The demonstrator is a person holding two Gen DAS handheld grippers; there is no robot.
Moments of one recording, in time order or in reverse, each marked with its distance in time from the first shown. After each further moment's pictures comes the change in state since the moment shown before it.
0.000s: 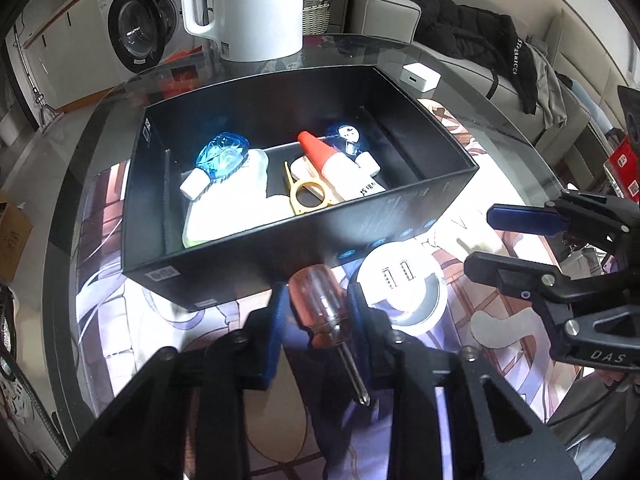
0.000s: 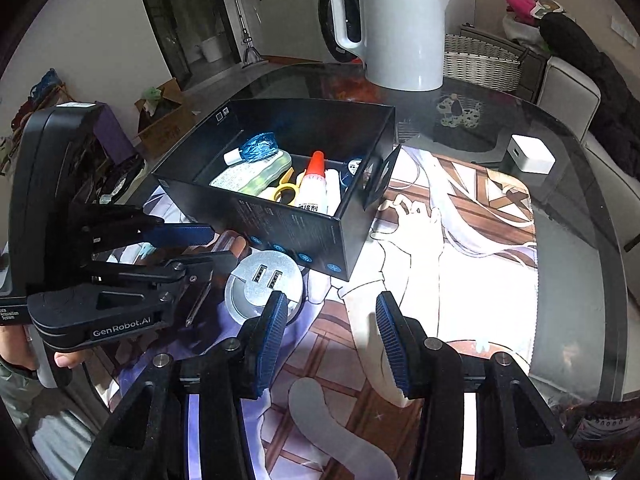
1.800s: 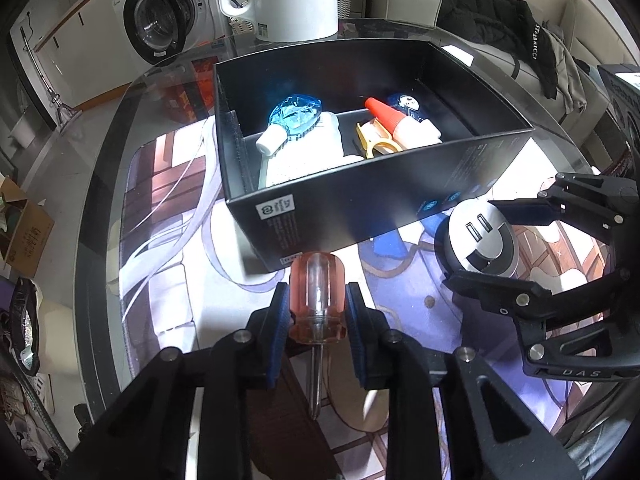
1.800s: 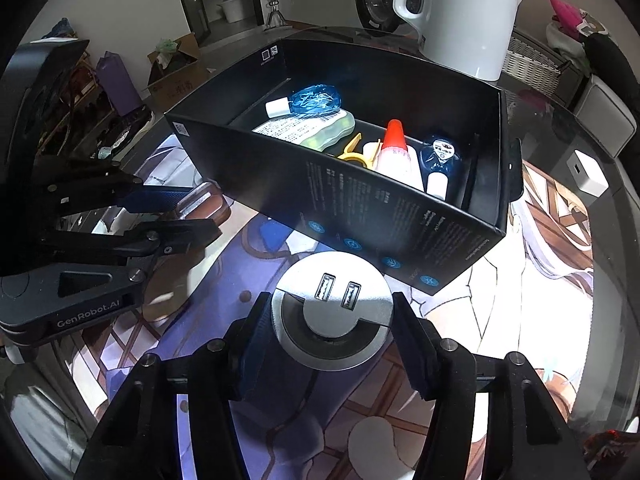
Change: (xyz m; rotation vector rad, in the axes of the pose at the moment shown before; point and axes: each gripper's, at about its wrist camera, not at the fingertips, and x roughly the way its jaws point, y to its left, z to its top) left arm -0.001 0.040 -0.019 0.007 0.043 0.084; right arm 0.057 0.051 0.009 -0.125 0.109 -0.012
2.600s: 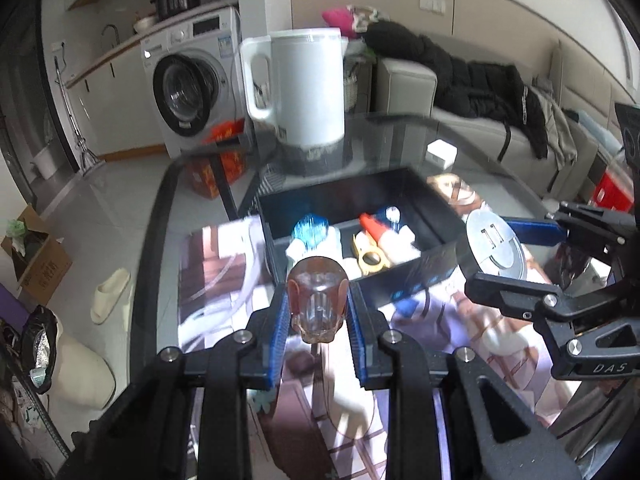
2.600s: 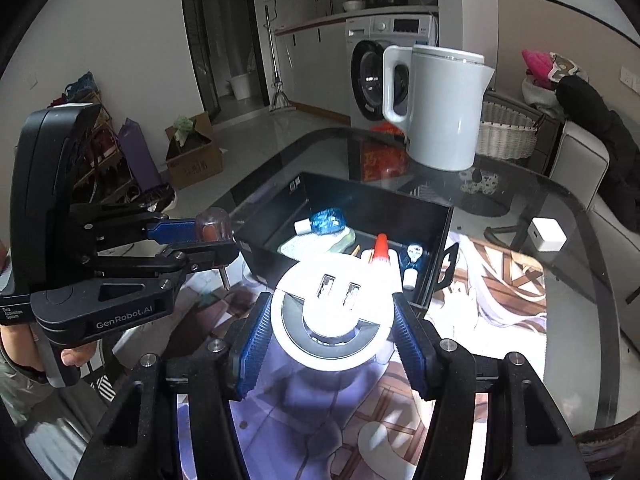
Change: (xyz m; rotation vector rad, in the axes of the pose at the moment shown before) left arm -0.092 0.001 0.005 -0.015 -0.329 0.035; right arm -0.108 0.005 -0.008 0.032 -0.340 0.019
